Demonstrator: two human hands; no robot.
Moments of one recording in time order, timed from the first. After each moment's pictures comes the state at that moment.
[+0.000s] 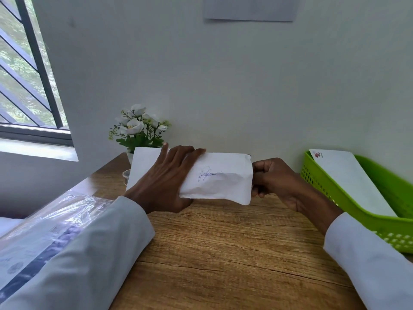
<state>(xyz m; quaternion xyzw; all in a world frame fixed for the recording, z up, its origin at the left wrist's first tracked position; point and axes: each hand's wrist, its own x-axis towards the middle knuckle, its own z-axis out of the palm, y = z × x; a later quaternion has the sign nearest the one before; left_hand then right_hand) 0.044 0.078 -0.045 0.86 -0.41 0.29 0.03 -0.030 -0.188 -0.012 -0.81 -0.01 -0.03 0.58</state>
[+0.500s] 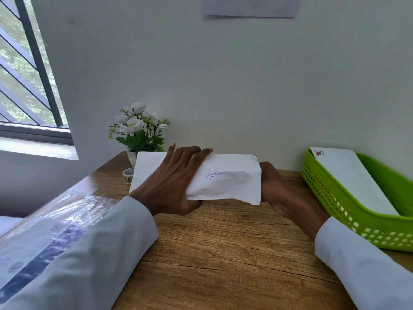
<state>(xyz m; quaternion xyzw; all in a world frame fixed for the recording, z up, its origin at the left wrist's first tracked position) 0.034 0.068 -0.042 0.86 -0.42 0.27 0.05 -0.025 -0.168 -0.029 -0.84 0.04 -0.08 0.53</state>
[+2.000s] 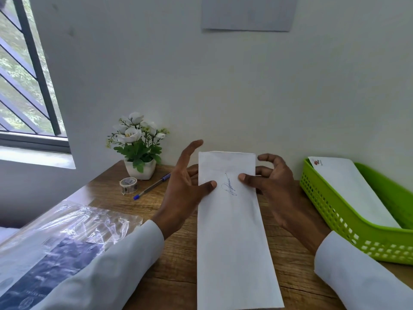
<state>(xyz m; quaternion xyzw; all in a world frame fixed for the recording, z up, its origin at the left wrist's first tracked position) -0.005 0.021 -0.031 0.63 -0.25 0.04 0.73 -0.027 -0.173 -0.027 -0.69 0.00 -0.22 0.69</state>
